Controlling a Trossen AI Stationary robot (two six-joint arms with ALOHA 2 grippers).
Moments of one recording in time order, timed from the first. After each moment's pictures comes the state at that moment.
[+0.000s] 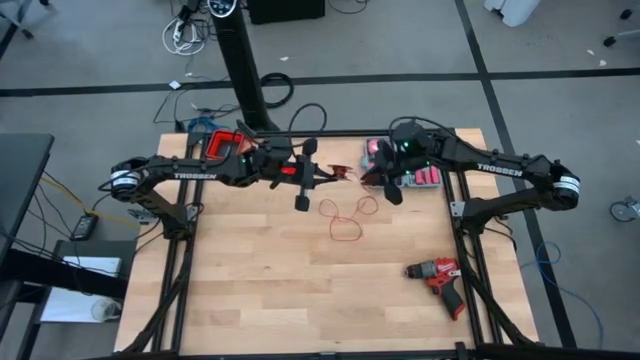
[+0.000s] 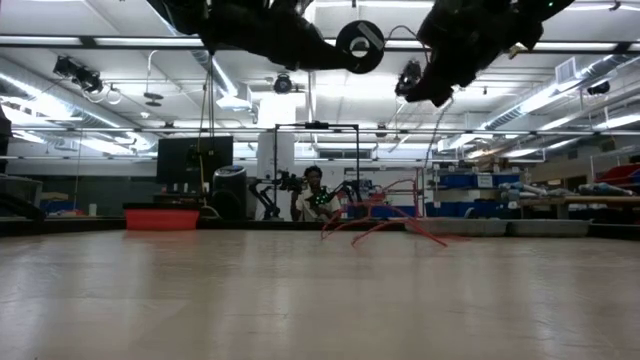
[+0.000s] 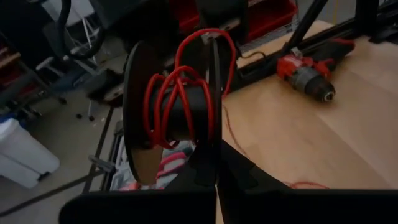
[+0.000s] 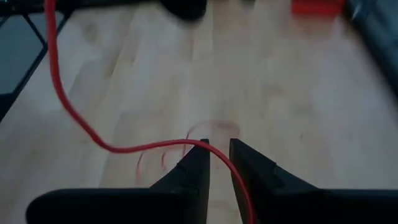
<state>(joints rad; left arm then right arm) 0.24 1.52 1.06 0.20 0.23 0.49 -0.42 1.17 0.90 -0.39 -0.42 -0.22</state>
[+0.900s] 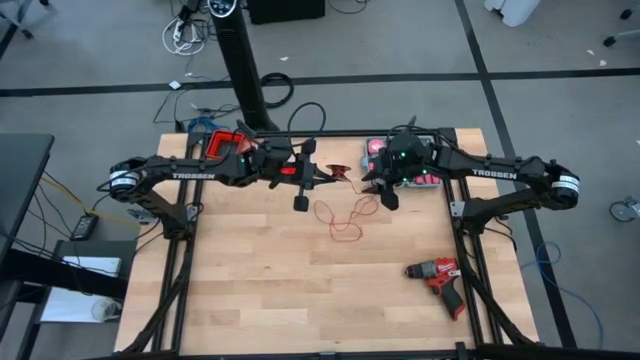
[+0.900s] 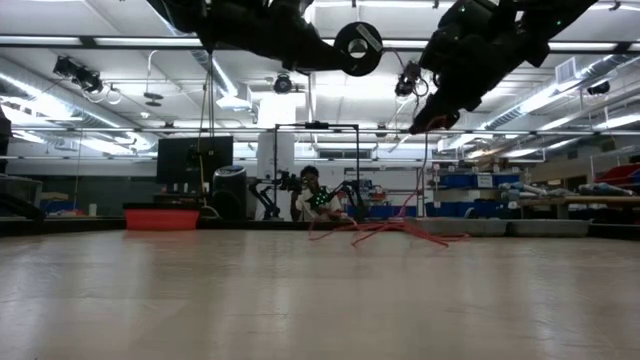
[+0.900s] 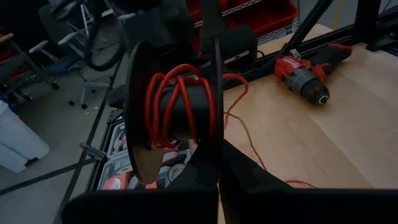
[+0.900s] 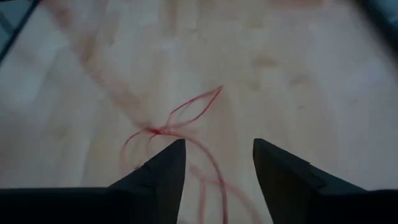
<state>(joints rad) 0.24 1.50 1.06 0.17 0.24 0.42 -0.40 1.18 0.77 -0.28 -0.33 -0.15</state>
